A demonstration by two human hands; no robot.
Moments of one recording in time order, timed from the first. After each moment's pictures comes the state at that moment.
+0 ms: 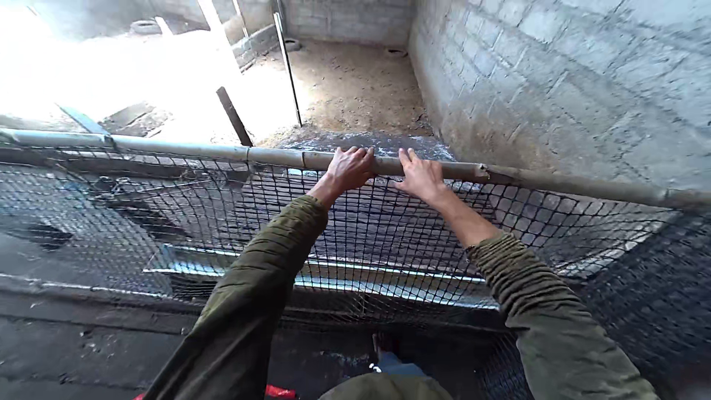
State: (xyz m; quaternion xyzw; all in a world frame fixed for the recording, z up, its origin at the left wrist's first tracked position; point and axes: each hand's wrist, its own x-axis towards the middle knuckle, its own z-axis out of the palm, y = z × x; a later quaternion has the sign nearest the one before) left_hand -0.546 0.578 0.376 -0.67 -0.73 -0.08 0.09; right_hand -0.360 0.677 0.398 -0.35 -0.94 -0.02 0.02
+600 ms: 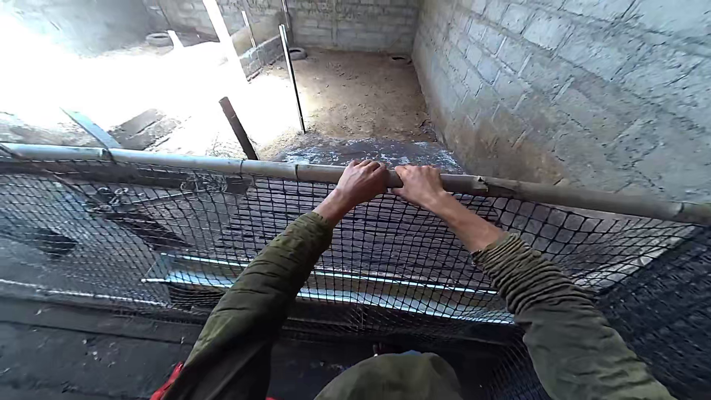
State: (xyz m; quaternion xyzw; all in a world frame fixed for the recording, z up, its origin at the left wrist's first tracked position) left_hand -0.519 0.604 0.370 -0.70 -0.68 -0.14 0.14; right_hand -0.357 0.707 0.397 -0.29 -0.96 -0.02 0.05
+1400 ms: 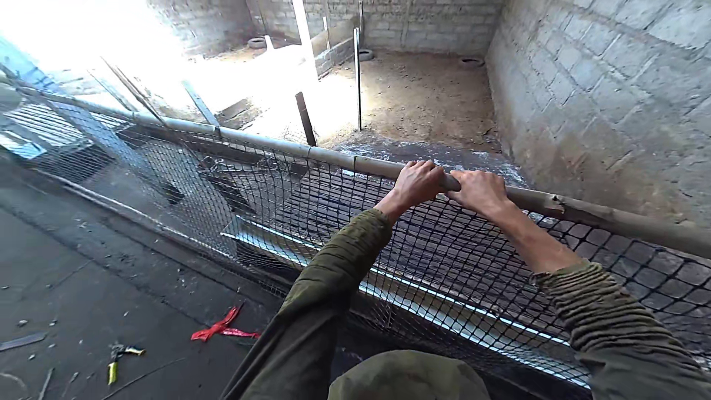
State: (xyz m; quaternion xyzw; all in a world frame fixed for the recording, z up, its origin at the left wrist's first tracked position) left_hand -0.507 0.611 0.350 -0.65 -0.71 -0.20 0.19; right_hand -0.361 0.714 0.400 -0.27 -0.96 0.00 0.03
